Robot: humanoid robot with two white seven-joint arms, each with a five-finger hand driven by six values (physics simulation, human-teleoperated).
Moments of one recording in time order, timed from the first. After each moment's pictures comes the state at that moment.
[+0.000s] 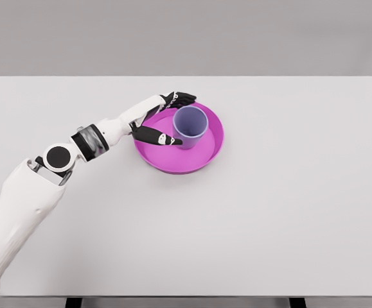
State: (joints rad) left arm -0.56 0.35 -0.59 -1.27 0.20 -0.25 -0.43; right arm 0.00 0.00 -0.13 0.05 -0.06 -0.07 0.09
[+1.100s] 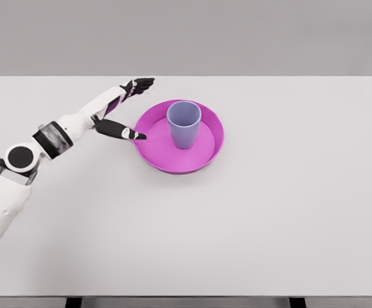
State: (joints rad) left arm -0.51 0.46 -0.47 -1.28 0.21 -0.28 -0.43; right arm 0.00 0.00 -0.13 0.05 -0.06 -0.07 0.09
